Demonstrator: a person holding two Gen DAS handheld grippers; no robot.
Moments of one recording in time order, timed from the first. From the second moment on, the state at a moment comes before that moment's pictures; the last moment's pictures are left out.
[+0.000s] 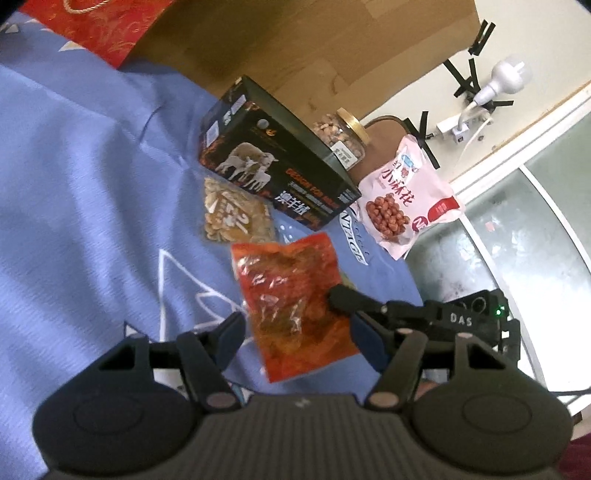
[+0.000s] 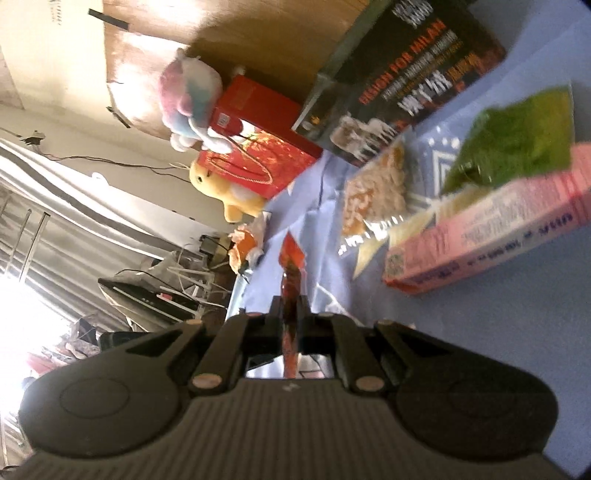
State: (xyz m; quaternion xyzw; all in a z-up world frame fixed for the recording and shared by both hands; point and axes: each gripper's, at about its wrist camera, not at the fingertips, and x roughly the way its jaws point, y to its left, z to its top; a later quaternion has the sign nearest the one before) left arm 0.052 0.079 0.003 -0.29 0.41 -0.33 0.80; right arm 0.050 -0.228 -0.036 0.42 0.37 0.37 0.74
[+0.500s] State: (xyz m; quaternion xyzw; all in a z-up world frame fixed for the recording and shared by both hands) left arm 0.161 0.009 0.102 -0.17 0.33 -0.34 0.87; right arm 0.126 -0.260 0.036 0.39 0.25 0.34 0.82
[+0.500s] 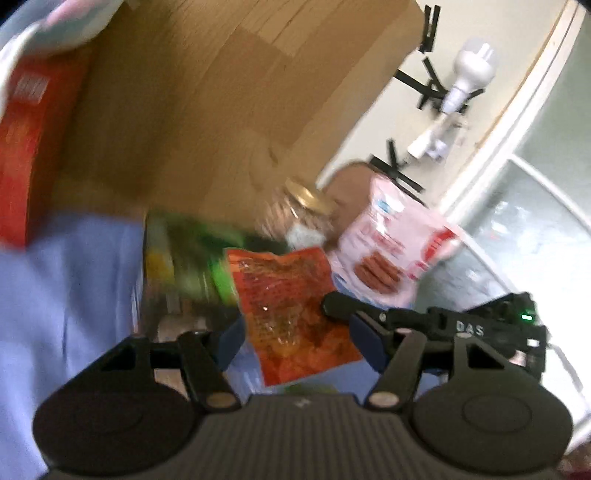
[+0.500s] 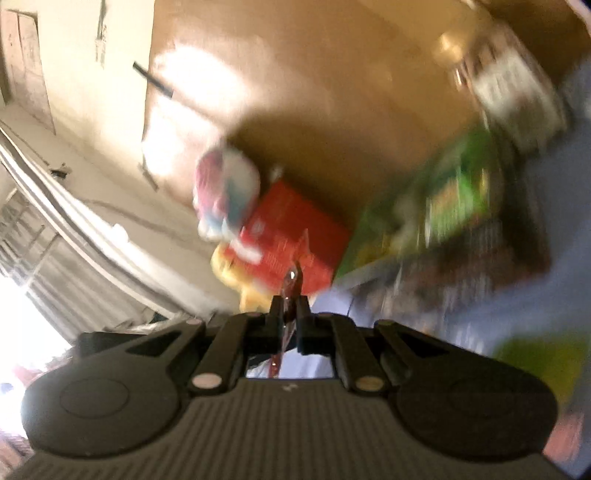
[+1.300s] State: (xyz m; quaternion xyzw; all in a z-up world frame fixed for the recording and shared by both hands) left arm 0.102 0.000 0.031 -0.16 0.38 -0.32 0.85; right arm 0.056 -0.322 -0.045 0.29 0.31 0.17 0.89
